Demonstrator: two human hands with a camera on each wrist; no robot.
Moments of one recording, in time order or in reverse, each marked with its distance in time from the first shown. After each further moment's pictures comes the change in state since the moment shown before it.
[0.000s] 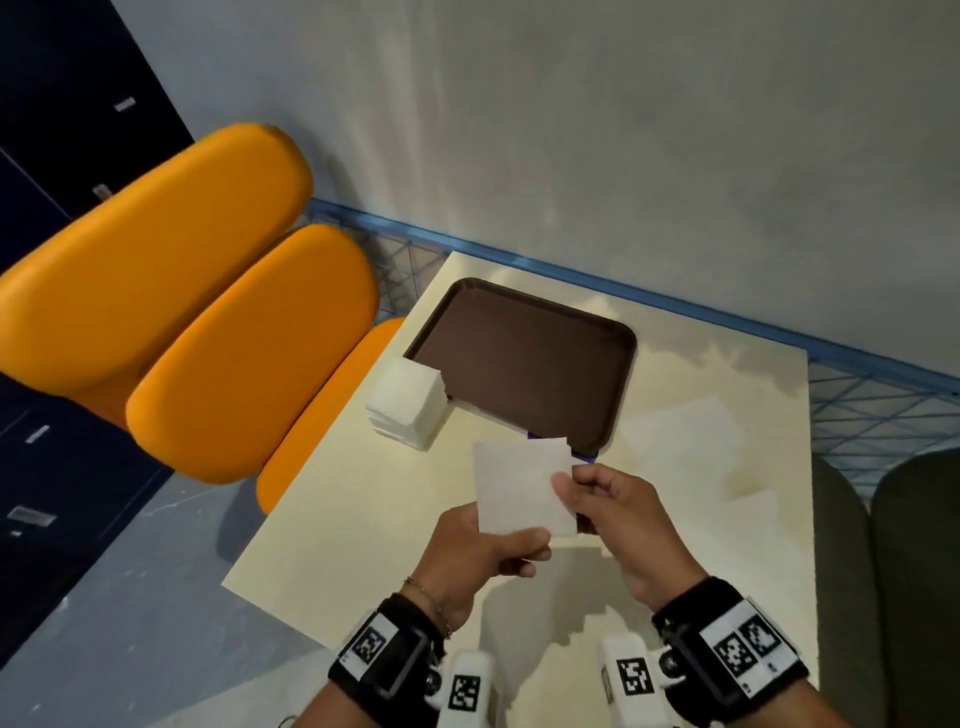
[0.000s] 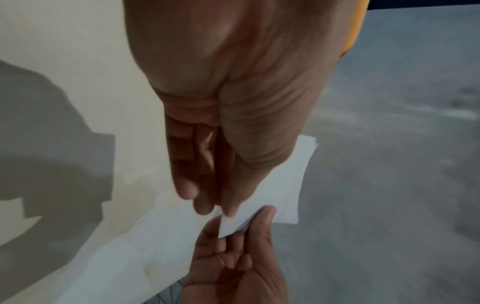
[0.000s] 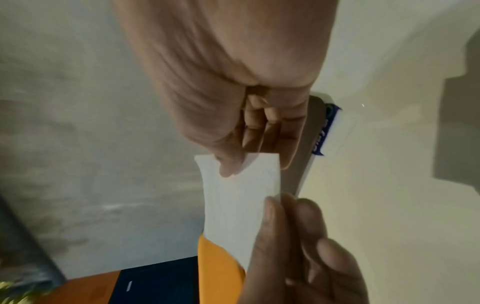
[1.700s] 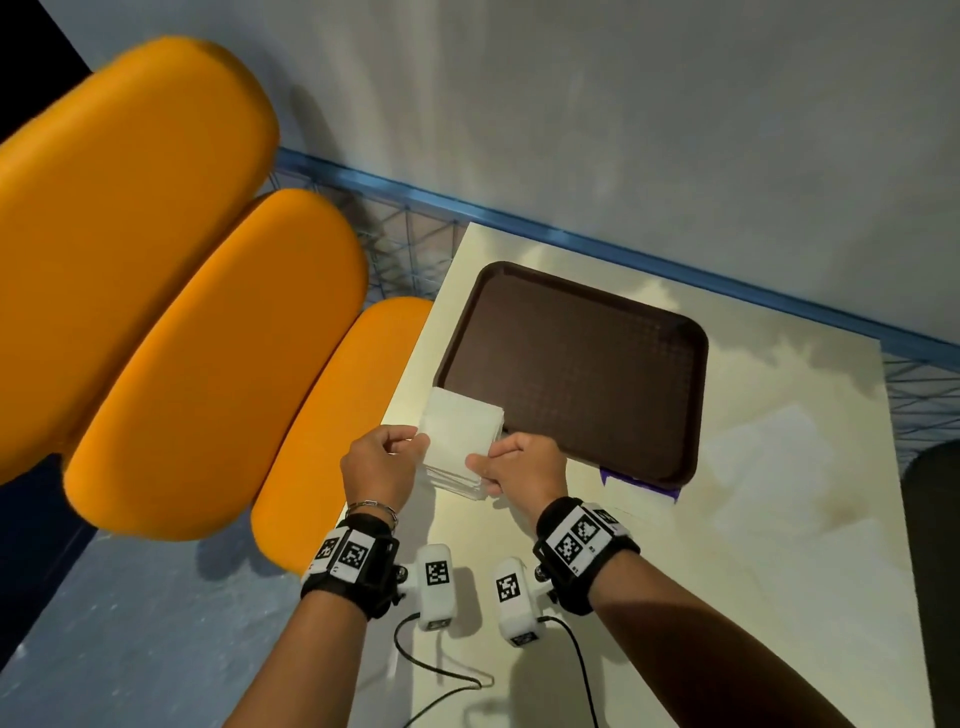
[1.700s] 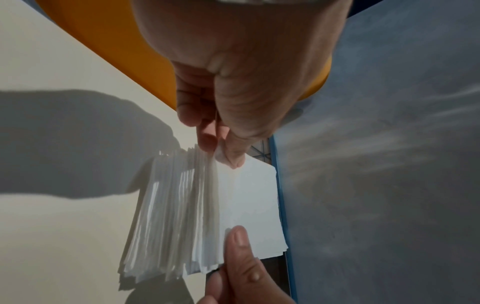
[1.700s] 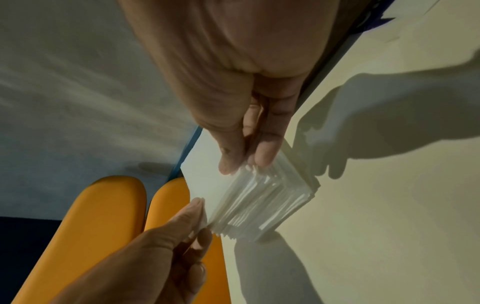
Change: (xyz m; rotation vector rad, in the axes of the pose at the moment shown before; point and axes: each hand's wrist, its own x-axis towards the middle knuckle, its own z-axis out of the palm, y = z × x) left_hand 0.219 0.057 -0.237 0.525 0.600 0.112; right_hand 0.228 0.034 0.208 -0.189 0.210 0.274
